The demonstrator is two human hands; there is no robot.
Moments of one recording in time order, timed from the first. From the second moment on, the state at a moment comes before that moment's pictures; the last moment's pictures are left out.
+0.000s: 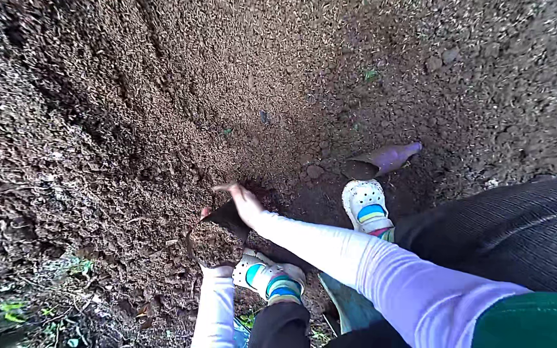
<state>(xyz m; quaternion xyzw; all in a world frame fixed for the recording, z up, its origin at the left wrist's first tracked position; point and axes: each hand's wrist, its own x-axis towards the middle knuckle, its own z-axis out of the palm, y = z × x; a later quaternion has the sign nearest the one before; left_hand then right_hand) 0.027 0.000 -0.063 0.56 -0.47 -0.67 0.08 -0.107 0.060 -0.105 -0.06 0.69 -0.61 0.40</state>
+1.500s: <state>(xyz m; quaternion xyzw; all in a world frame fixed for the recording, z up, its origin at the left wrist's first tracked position) -0.008 -0.007 -0.005 0.54 -0.15 -0.81 0.16 -0.133 0.060 -0.045 -0.35 0.58 -0.52 0.53</state>
